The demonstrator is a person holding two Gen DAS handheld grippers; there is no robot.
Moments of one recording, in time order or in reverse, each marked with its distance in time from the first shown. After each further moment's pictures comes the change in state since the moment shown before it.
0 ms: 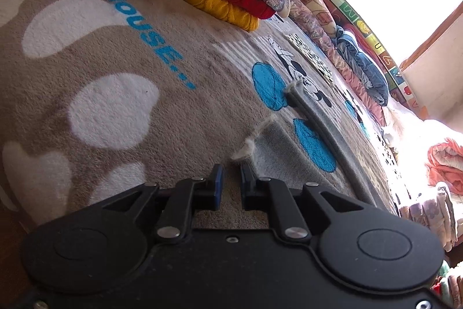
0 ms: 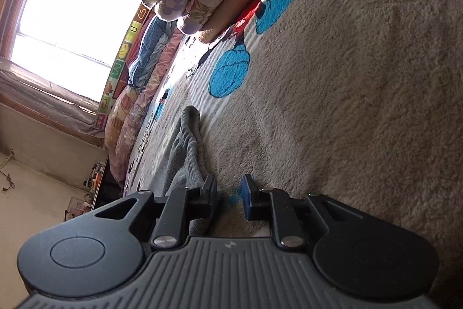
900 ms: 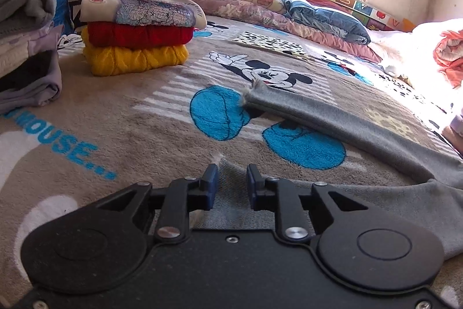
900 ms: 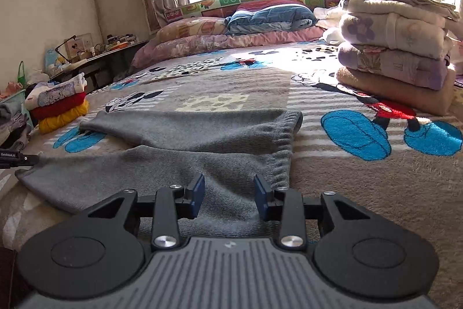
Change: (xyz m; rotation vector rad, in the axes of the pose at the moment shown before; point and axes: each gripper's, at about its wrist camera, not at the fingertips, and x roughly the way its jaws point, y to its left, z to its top) left arm 0.088 -0.062 0.008 0.487 -0.053 0.062; right arm 0.022 0.094 -0.050 -0.957 0.084 0.032
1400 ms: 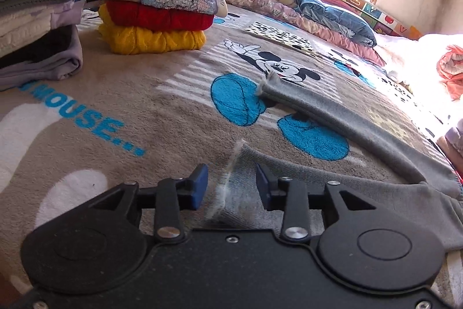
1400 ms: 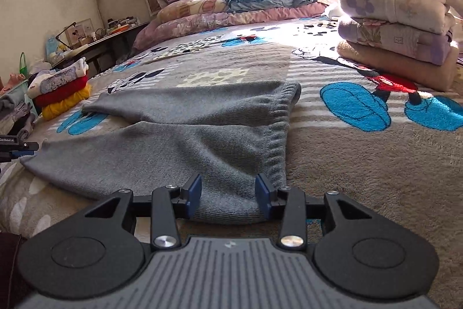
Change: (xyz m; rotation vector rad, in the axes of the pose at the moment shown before) left arm -0.039 0.019 -0.002 -0.017 0.026 -0.007; right arm -0.010 -0.008 -0.007 0.015 0.082 0.019
